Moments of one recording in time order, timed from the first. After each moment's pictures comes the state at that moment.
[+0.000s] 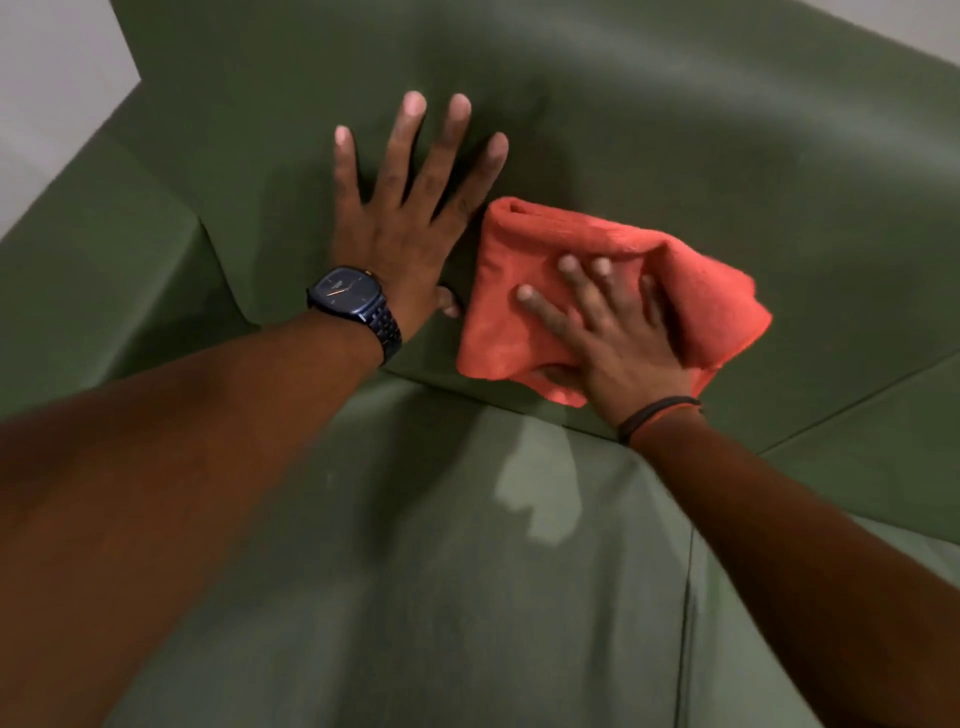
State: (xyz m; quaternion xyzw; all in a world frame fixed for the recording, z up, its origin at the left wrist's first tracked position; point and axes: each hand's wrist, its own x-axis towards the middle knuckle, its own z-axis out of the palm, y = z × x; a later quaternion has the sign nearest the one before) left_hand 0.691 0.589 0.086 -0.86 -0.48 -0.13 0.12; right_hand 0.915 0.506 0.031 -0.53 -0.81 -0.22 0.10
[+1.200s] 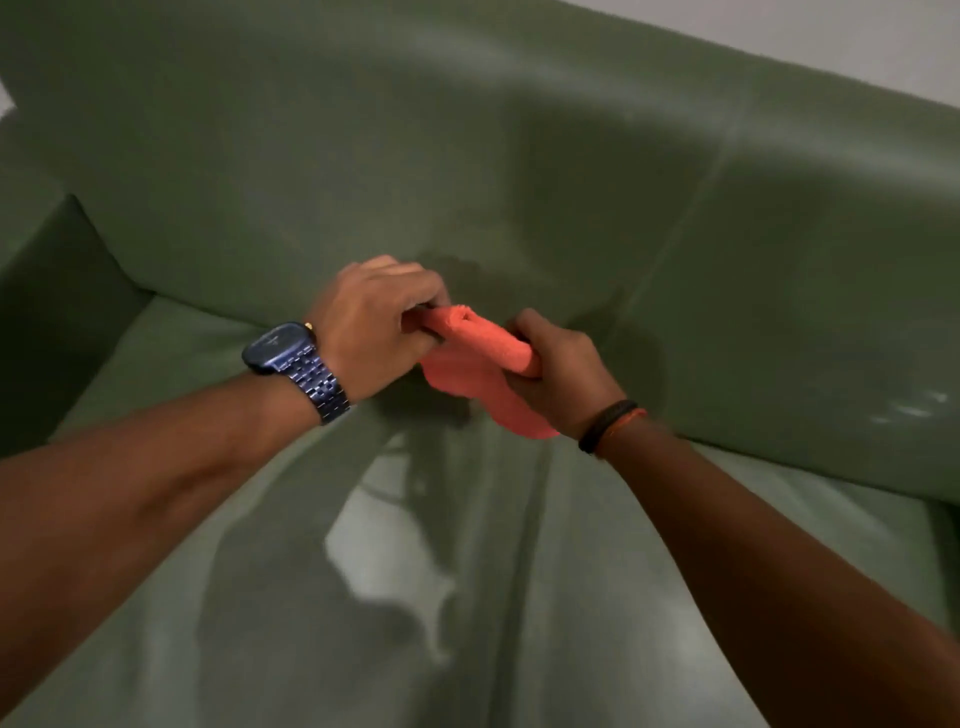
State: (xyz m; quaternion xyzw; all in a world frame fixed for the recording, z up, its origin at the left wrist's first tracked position) left_hand 0.828 0.429 0.127 -0.87 -0.39 -0.26 -0.14; right_hand 1.023 0.369 0.094 -0.60 -0.73 0.20 0.26
